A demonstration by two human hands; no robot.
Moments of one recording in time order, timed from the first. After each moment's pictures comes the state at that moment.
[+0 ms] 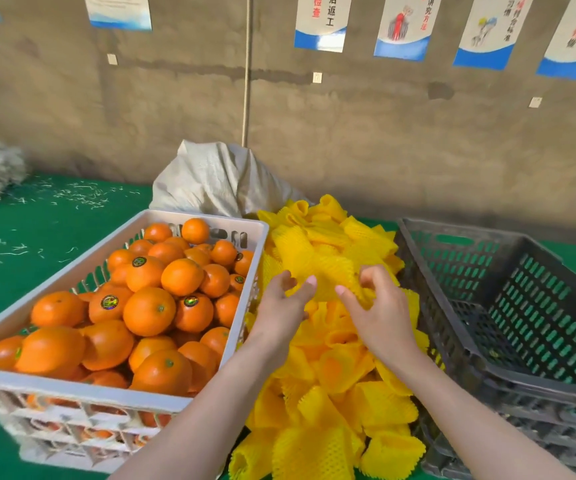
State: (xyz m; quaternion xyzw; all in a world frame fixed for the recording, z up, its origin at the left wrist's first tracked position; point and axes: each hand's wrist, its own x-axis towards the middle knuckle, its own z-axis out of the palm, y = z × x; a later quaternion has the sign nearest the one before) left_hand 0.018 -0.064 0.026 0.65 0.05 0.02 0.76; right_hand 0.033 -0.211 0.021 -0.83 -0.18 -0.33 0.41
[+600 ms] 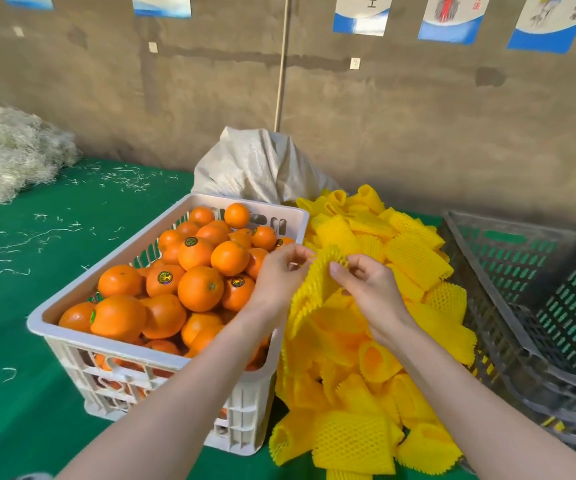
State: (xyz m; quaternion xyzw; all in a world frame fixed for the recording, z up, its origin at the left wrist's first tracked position) left_hand 0.020 0.003 0.035 0.74 -0.04 0.14 0.66; right_hand 0.031 -0.134 0.032 -0.73 -0.13 -0.05 0.66
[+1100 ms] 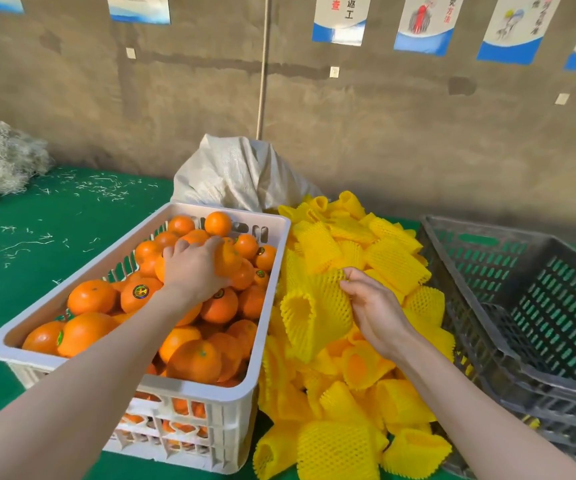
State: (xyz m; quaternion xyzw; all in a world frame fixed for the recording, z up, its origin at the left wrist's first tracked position) left_hand 0.075 0.102 0.012 0.97 0.07 0.19 0.09; right_hand 0.036 -0.159 0.032 -0.62 -0.09 0.09 0.78
